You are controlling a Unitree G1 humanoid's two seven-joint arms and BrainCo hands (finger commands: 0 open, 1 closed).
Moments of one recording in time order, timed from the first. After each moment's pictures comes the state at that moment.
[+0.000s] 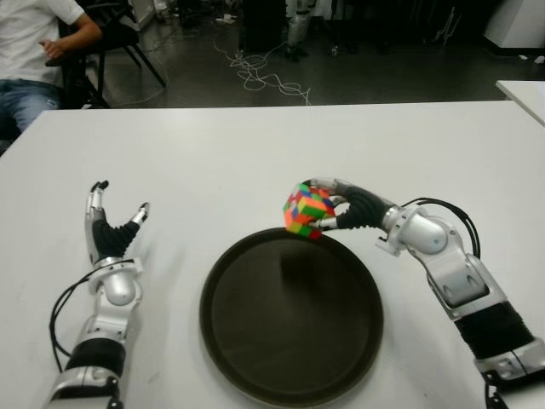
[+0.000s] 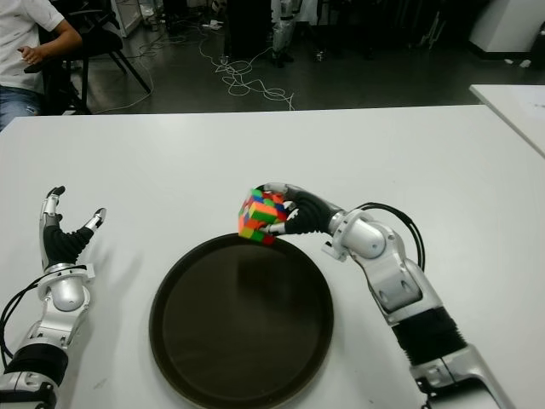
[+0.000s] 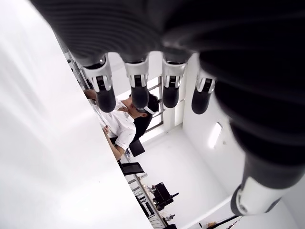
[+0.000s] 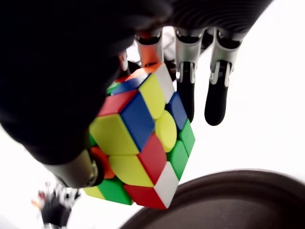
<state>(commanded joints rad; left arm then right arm) -0.31 0.24 0.09 0.83 0.26 -0.41 0.56 -0.37 -0.38 0.31 0.05 -0.25 -0.02 0.49</state>
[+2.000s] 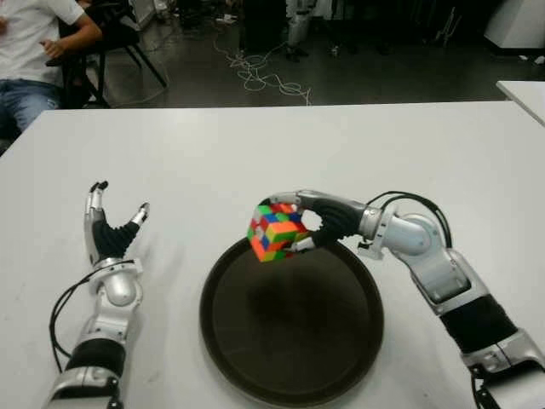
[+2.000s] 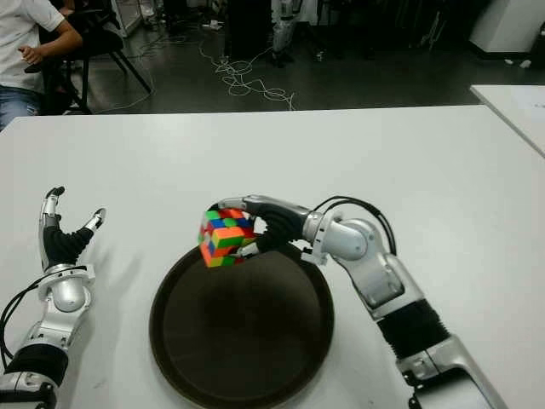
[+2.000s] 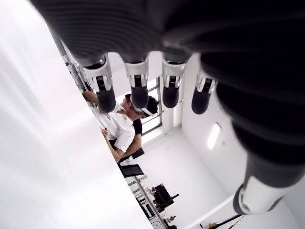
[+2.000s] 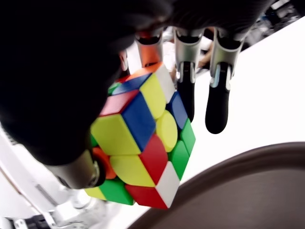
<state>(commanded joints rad) -0.31 0.24 0.09 0.84 0.27 -0.43 0.58 -0.41 -0.31 0.35 0.14 -0.18 -0.29 0.63</state>
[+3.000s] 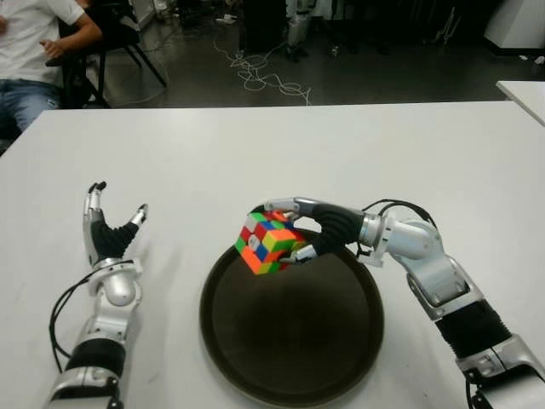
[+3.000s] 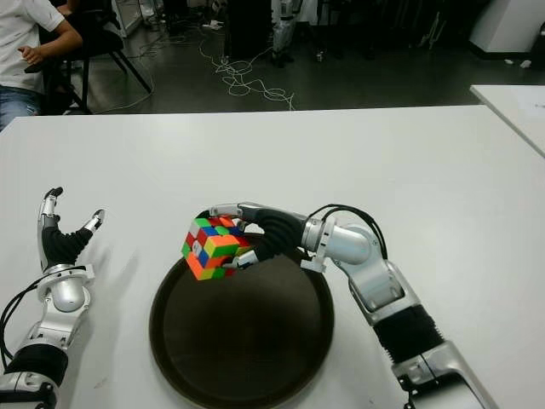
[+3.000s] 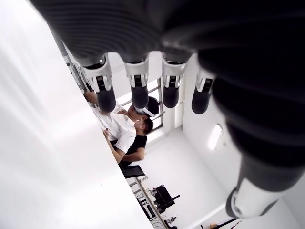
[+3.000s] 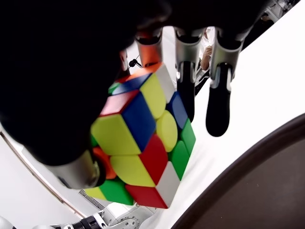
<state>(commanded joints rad) -0.31 0.24 0.09 0.84 0.25 -0.43 0.57 -0.39 -0.29 0.33 0.14 -0.02 -0.30 0.74</state>
